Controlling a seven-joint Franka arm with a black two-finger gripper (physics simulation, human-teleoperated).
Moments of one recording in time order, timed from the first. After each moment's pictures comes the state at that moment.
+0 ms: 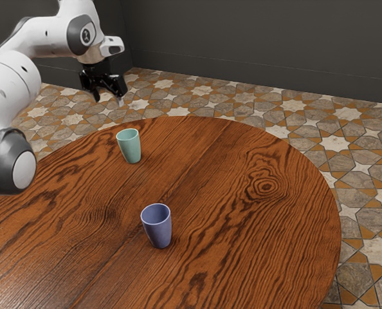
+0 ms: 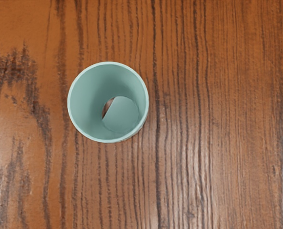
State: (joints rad) arm 0.14 0.78 0.19 -0.78 -0.16 1.65 0.25
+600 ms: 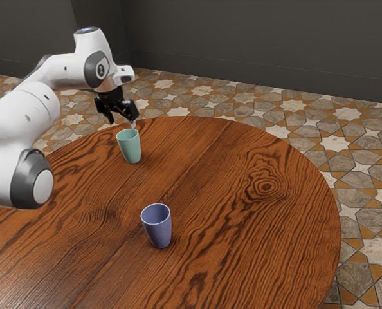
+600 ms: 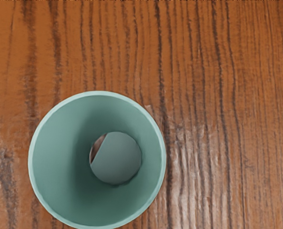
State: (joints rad) arm 0.19 1.00 0.13 -0.67 -0.17 1.78 0.28
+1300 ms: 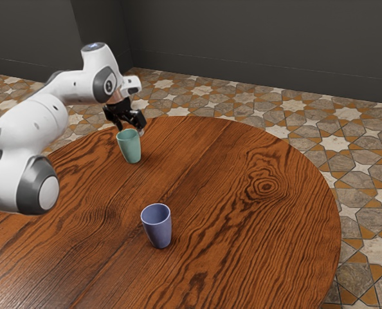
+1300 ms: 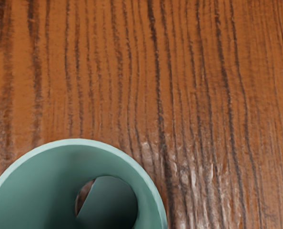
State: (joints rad) arm 0.19 1.07 0.10 -0.67 -0.17 1.92 0.30
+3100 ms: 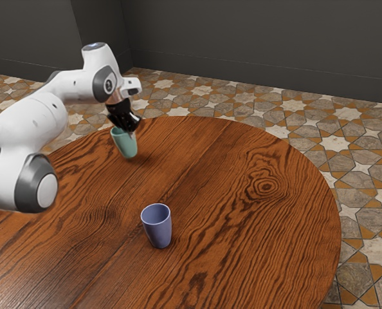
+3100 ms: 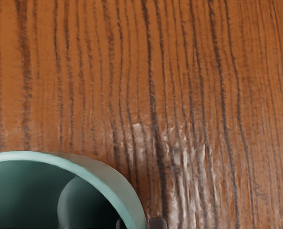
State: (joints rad) arm 0.19 1.01 0.10 -0.74 -0.16 1.87 0.30
